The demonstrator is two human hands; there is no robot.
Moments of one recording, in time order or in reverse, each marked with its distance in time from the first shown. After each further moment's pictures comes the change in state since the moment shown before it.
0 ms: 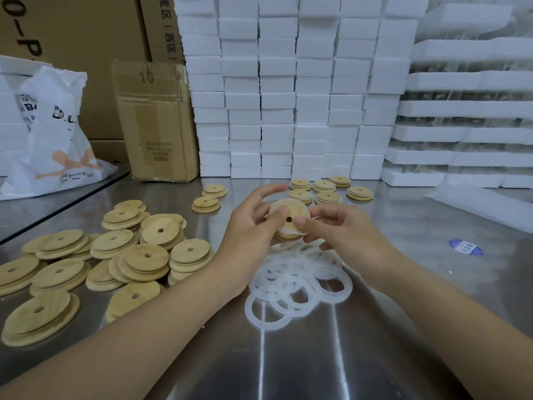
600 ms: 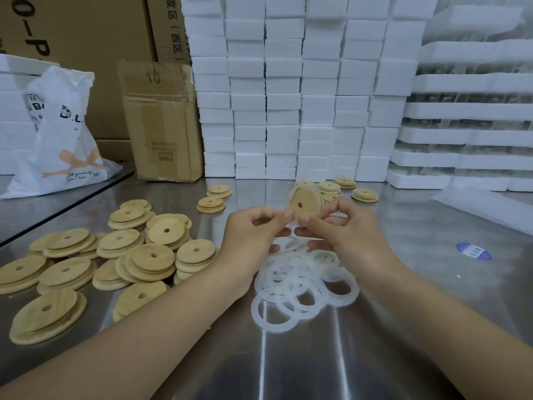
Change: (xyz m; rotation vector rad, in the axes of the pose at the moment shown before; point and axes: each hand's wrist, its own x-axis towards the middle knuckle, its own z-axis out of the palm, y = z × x) left_hand 0.003 -0.005 -0.007 0.099 0.141 -0.124; right_hand -0.004 -0.004 0.017 0.193 0.133 0.002
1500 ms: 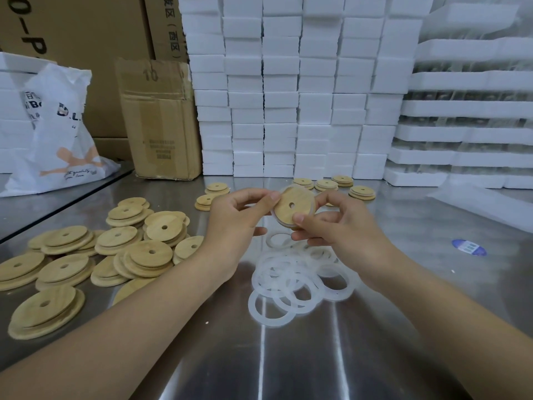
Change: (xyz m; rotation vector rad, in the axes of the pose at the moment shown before) left_hand 0.009 0.010 -0.015 0.003 0.051 0.147; right_hand 0.001 -0.005 -0.005 -0.097 -0.122 -0.025
